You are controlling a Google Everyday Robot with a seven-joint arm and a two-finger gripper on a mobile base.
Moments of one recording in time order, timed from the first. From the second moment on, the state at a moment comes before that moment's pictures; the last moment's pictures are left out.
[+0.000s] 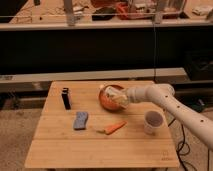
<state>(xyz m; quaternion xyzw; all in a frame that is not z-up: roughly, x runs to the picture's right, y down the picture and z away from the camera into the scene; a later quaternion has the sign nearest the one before) 0.087 0.039 0.813 -0.17 -0.26 0.46 0.83</state>
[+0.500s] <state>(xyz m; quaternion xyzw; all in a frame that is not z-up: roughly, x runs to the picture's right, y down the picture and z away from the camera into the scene) 0.086 0.038 0.818 -0.15 -0.23 0.46 0.84</state>
